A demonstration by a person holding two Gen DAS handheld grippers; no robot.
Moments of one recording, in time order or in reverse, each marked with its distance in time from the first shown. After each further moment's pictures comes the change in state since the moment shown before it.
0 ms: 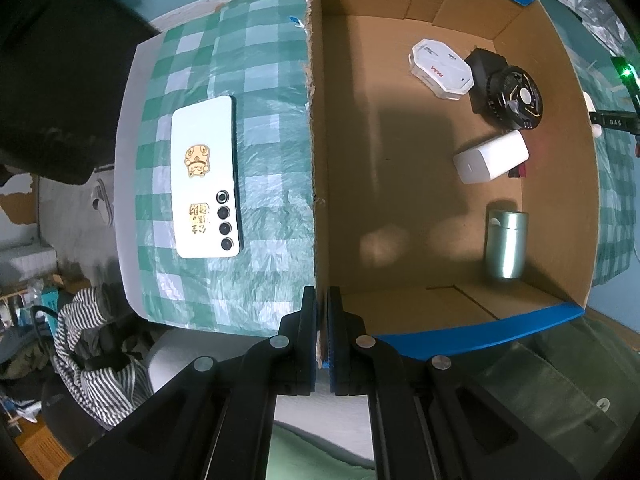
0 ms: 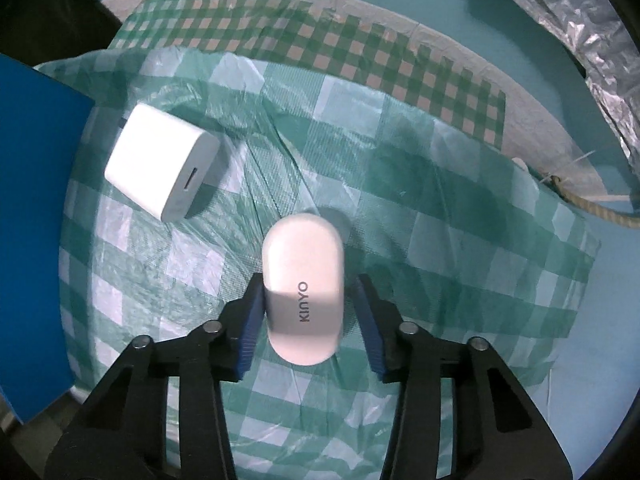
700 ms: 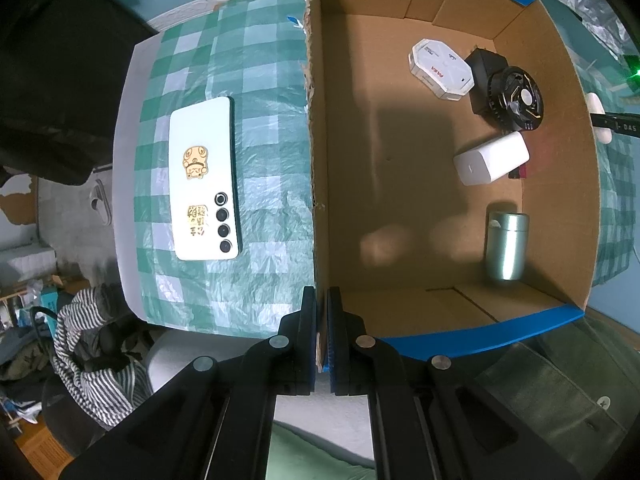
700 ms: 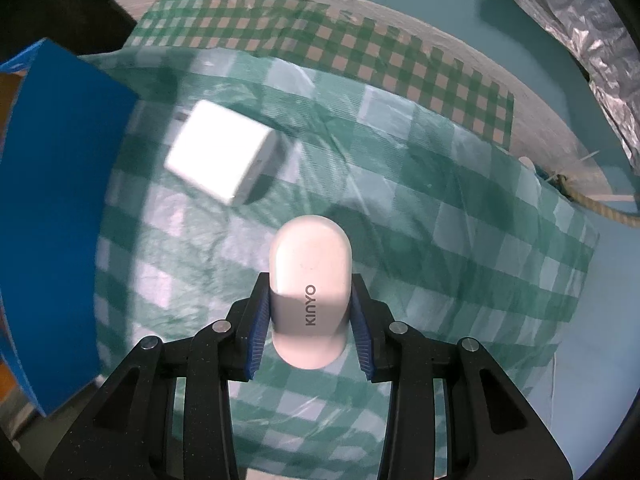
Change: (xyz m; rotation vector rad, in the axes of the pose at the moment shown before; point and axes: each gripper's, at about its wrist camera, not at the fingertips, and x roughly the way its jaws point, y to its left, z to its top) left arm 0.001 0.000 0.002 0.002 0.003 -0.006; right arm -0.035 0.031 -0.009 -0.012 0.003 0.035
